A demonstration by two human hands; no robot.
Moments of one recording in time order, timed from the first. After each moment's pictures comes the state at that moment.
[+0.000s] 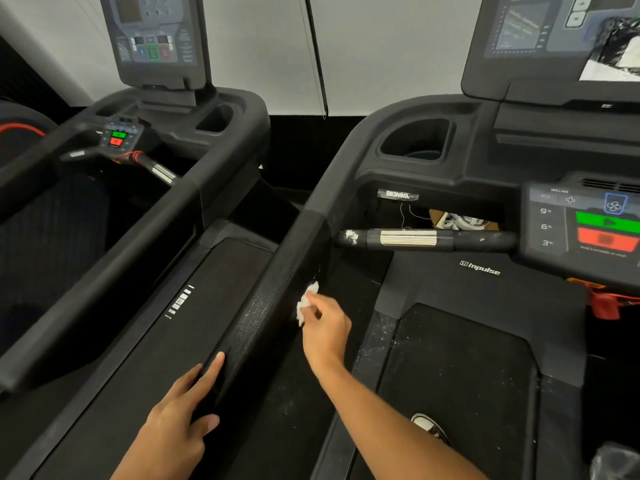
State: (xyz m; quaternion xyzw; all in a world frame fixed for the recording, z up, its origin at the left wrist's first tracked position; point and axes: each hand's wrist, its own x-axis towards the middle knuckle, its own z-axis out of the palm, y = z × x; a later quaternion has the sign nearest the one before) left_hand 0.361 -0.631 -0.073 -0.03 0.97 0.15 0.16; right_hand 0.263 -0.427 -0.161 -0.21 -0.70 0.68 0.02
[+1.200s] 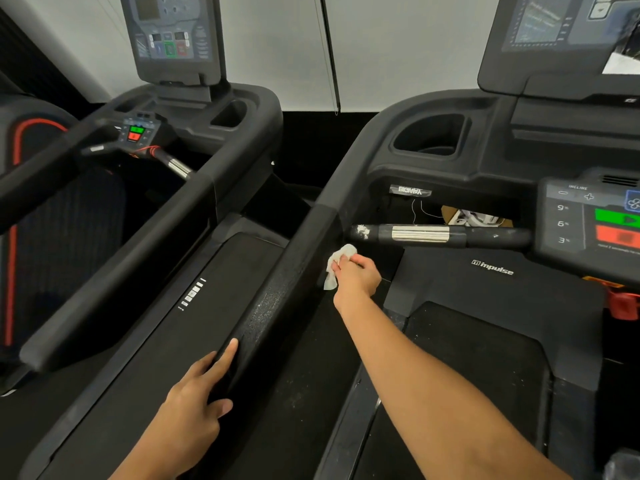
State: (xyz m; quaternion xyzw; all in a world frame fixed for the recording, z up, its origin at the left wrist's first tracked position) left_hand 0.360 -0.632 -0.074 -0.03 0.97 0.18 0.19; right_hand 0.178 -0.395 -0.156 -0.45 -0.37 0.81 0.04
